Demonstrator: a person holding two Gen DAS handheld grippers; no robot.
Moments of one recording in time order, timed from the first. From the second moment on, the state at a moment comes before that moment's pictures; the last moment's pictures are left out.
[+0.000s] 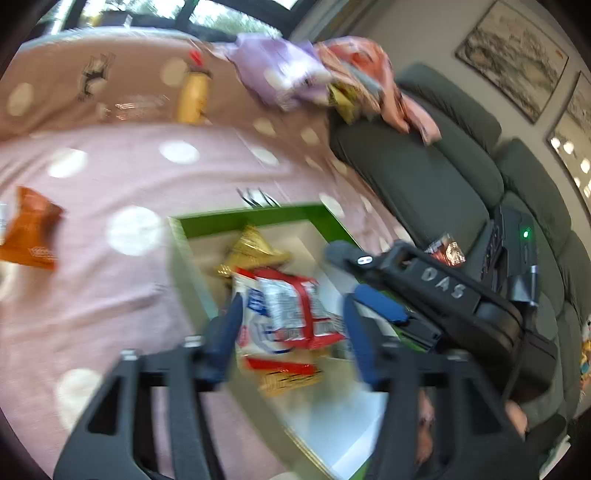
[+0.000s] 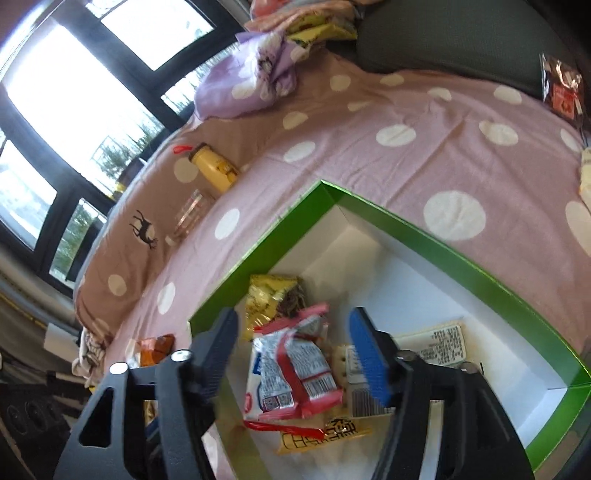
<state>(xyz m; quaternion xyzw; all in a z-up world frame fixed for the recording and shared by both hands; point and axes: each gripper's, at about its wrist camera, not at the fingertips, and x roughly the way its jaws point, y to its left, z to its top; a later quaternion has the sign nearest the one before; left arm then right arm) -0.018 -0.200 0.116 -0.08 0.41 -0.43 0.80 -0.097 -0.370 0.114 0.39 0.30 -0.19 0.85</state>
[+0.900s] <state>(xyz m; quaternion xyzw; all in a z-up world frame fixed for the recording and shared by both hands) 0.028 0.031 0.083 -0.20 0.41 -0.09 0.89 0.074 -0.211 0.138 0.29 0.37 -0.01 0.88</state>
